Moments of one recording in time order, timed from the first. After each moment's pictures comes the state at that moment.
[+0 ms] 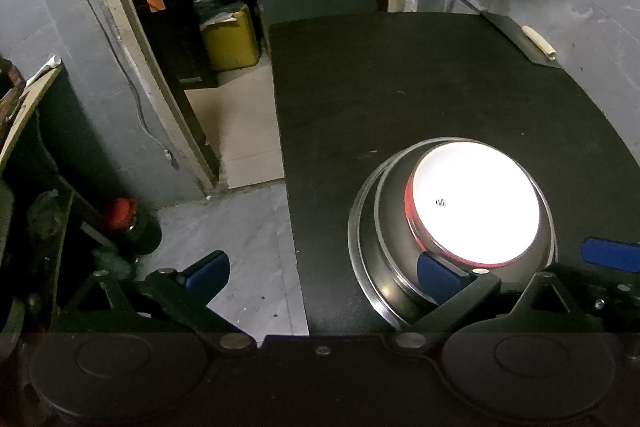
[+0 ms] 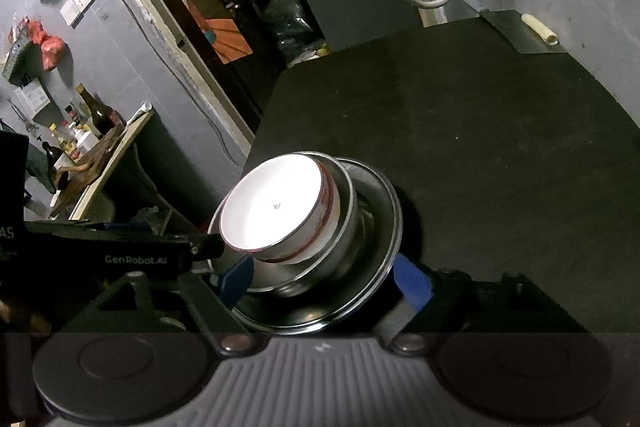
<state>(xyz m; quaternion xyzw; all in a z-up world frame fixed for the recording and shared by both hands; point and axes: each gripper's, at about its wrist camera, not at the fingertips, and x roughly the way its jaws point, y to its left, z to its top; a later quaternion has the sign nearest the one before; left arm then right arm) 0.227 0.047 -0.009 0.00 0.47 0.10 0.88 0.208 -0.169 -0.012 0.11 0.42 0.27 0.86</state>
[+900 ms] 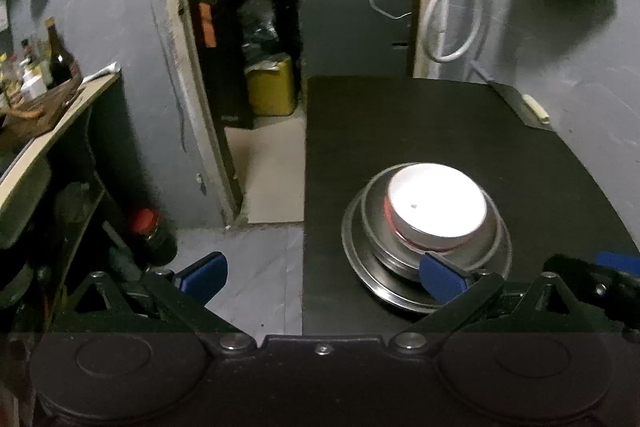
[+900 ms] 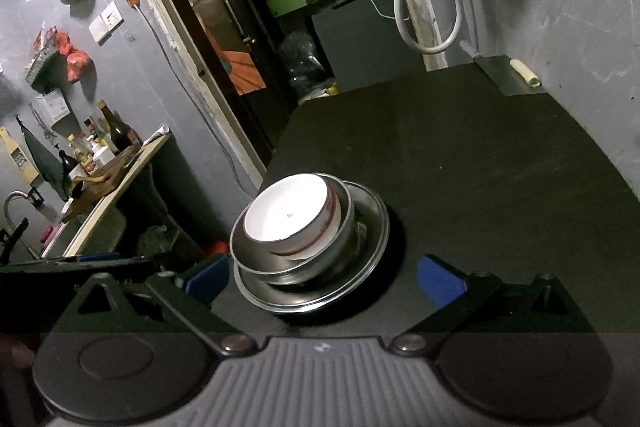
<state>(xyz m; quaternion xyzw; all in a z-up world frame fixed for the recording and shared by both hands) 0.139 0.008 0.021 -0.03 0.37 0.15 0.92 0.154 -0.202 0.017 0.10 0.36 0.28 0.89</state>
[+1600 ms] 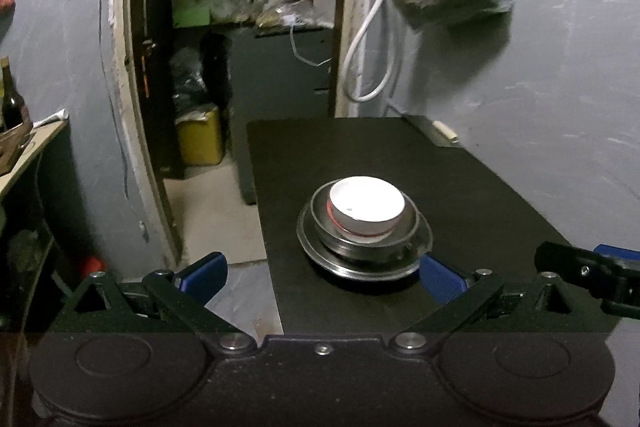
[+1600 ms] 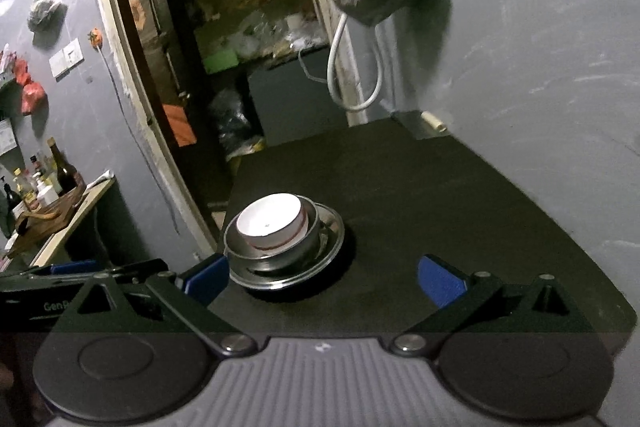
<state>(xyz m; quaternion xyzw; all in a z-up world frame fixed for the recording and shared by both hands) 0.040 0.021 0.040 -0.03 0.29 0.02 0.96 0.011 -0.194 0.051 0.09 0.27 0.13 0.95</state>
